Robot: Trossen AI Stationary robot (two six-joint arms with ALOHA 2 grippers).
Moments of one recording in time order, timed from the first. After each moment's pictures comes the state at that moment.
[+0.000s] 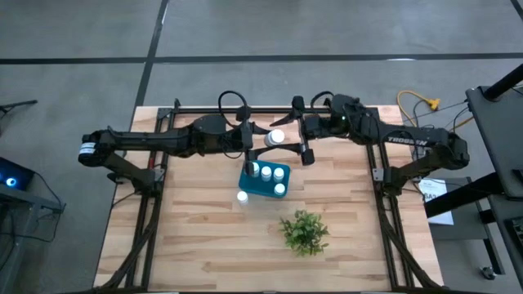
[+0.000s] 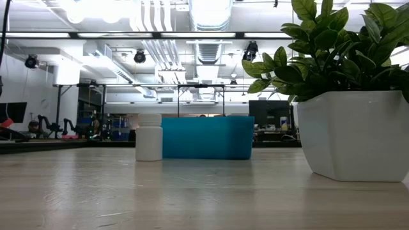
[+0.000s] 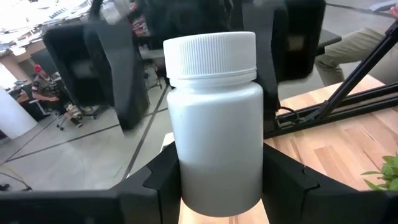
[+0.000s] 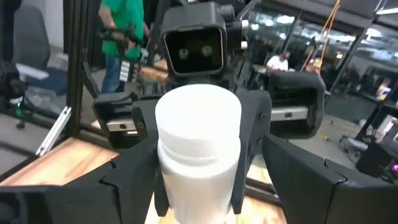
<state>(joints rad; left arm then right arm) 0.05 1.38 1.27 0.01 -0.09 0.37 -0.25 1.33 1.19 0.13 -0.40 -0.25</state>
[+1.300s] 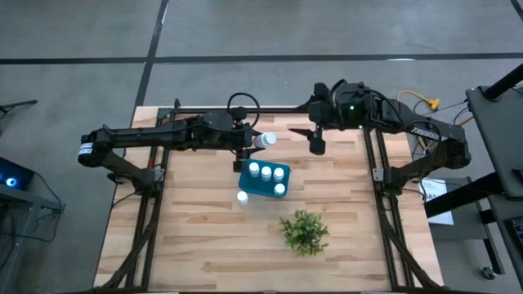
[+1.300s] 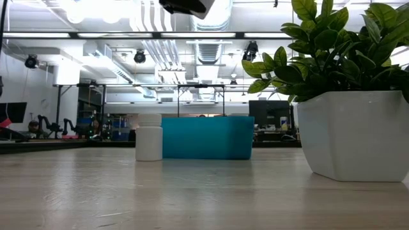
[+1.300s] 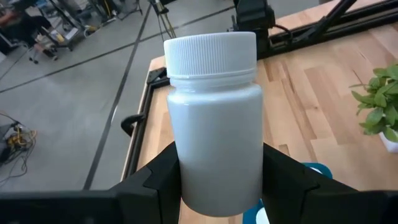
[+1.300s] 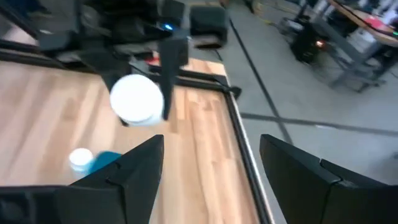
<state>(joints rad) 0.11 1.37 1.36 -0.41 -0.11 0.35 -0.18 1.33 1.56 -0.66 0.05 -0.26</state>
